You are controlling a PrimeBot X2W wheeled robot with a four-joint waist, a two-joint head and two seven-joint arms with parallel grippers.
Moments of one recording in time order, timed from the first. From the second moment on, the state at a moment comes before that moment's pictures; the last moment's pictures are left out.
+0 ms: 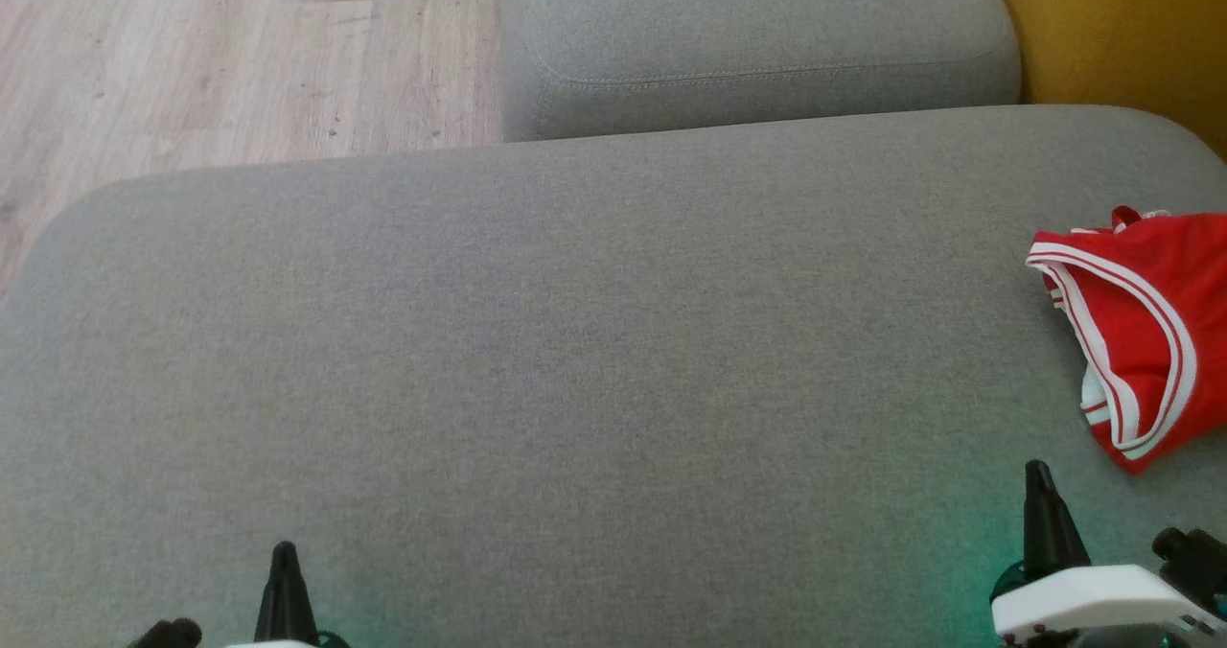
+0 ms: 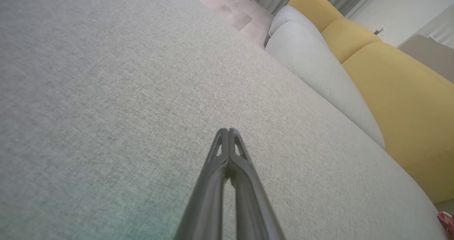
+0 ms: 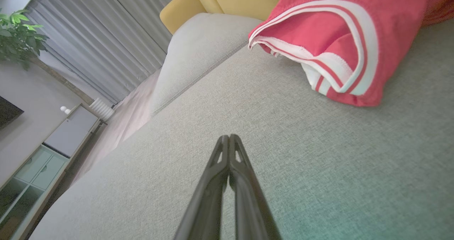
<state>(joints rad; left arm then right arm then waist) 0.10 0.05 -0.03 0.37 -0.72 -0.06 -0.11 0.08 -0.04 -0.07 0.35 0.61 0.13 -0.11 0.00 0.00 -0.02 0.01</state>
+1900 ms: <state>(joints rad) -0.01 0.05 0.04 0.31 -1.36 -0.11 0.05 -0.02 -0.04 -0.11 0.30 1.32 0.13 0.05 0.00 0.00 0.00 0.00</state>
